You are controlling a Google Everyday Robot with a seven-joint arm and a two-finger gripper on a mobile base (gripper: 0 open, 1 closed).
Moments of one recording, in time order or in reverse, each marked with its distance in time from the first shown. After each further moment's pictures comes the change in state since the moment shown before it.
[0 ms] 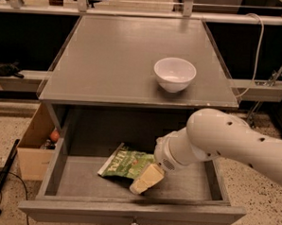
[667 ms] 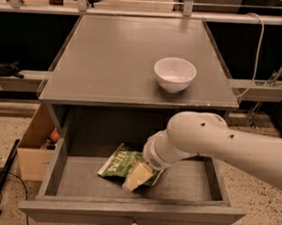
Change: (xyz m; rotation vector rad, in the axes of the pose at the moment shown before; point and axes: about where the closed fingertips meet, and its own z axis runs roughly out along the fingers) arm -0.008 -0.011 0.035 0.033 0.042 -0.039
